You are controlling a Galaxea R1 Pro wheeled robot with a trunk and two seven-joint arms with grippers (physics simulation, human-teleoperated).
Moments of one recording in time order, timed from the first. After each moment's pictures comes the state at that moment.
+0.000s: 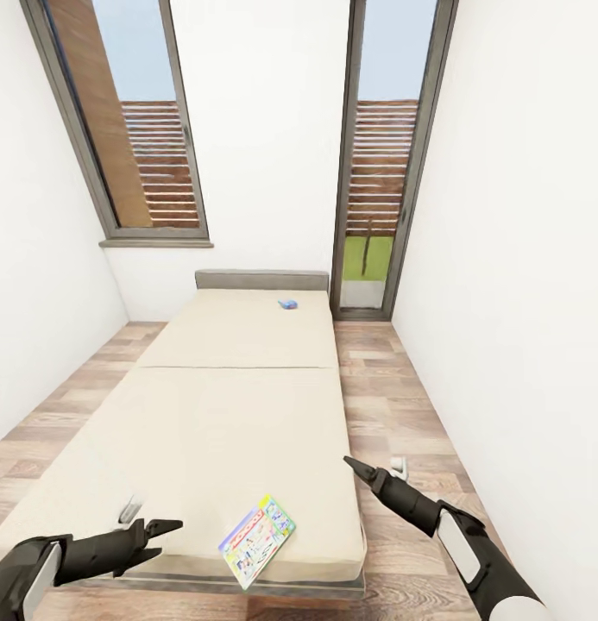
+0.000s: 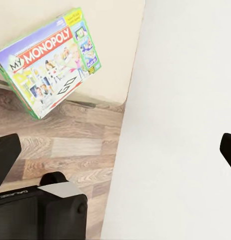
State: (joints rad) left arm -0.42 0.29 0.31 -0.66 0.12 0.88 -1.03; right arm -0.49 -0.05 -0.11 -0.67 -0.55 0.45 0.94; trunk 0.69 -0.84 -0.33
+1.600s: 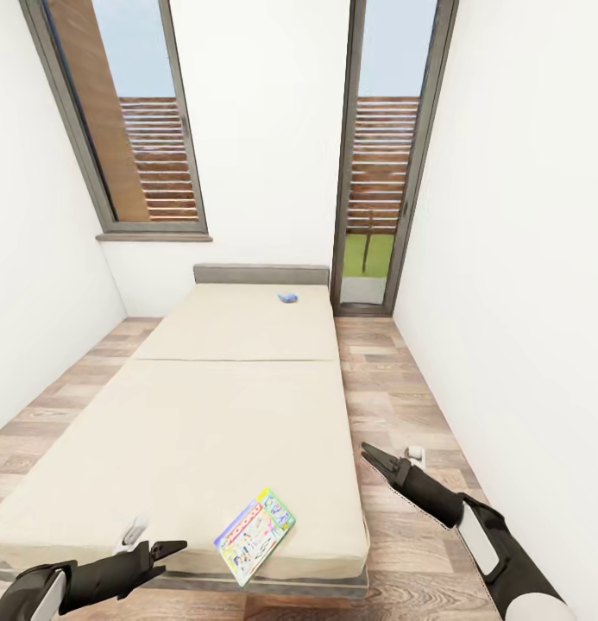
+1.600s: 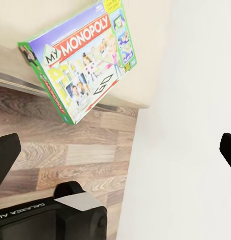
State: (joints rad) left arm -0.42 0.27 0.31 -0.49 0.12 0.68 -1.01; right arm -0.49 -0.10 -0.17 -0.73 -0.54 0.51 1.20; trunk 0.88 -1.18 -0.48
